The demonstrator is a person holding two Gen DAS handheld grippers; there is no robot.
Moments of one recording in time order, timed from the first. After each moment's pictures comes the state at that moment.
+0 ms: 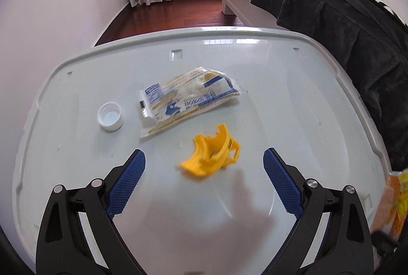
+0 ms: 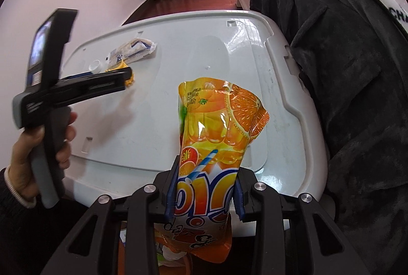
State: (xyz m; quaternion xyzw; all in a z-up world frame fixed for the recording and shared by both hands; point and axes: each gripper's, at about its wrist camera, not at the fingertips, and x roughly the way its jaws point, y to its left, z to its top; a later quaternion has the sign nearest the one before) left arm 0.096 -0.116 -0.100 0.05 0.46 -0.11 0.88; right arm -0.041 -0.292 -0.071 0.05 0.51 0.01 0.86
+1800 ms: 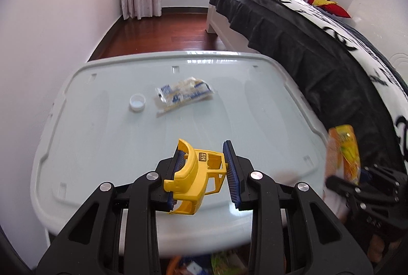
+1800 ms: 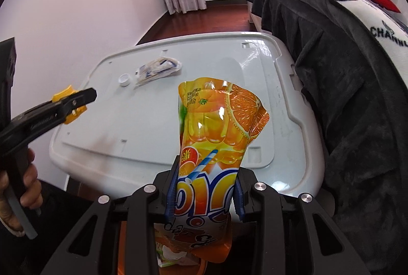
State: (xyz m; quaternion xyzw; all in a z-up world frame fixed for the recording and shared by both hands) left arm -0.026 -0.069 -0.009 0.01 0.42 -0.16 0.89; right arm -0.083 -0.278 -0.036 0.06 0.47 0.05 0.88
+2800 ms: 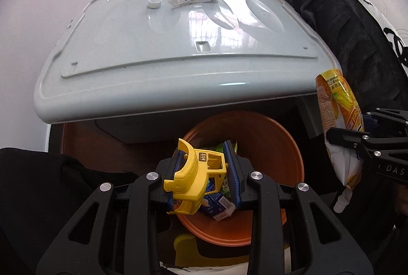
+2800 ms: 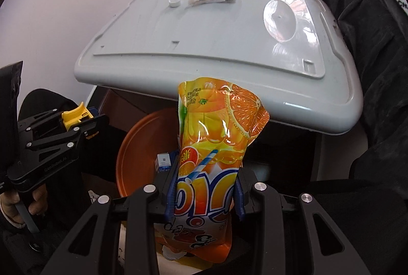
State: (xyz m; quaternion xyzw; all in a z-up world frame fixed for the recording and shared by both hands) left arm -0.161 -0.028 -0.084 0.03 0.52 -0.15 0.84; right arm -0.162 -0.219 -0.080 0.01 0.57 0.12 0.82
